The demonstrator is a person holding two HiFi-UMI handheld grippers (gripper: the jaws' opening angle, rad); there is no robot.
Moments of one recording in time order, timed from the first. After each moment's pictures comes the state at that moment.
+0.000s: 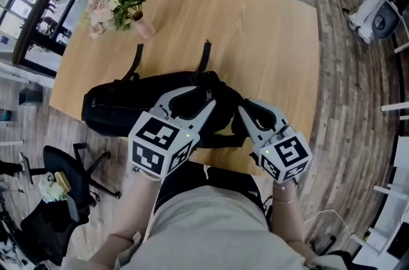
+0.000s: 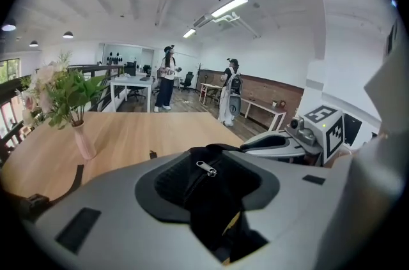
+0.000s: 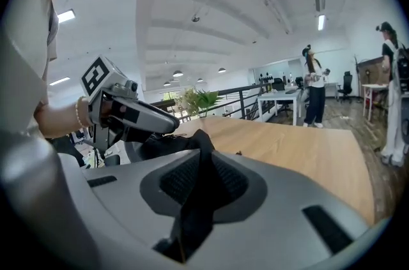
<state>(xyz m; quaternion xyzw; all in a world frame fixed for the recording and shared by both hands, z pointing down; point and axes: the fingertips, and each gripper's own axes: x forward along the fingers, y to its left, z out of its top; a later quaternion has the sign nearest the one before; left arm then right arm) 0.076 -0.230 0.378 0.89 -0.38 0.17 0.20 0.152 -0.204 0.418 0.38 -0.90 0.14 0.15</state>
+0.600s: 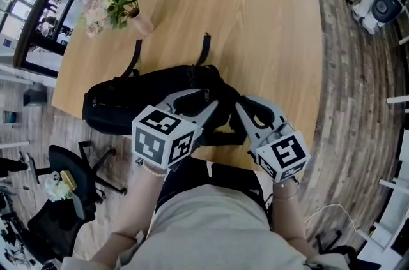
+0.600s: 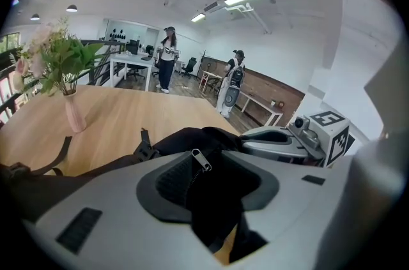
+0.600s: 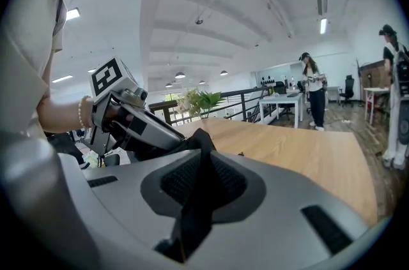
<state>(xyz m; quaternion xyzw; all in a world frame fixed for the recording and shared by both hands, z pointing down) 0.087 -0.224 0.412 0.87 -0.36 0.20 0.29 0.147 -0.202 0.422 0.37 -0.91 0.12 0.15</state>
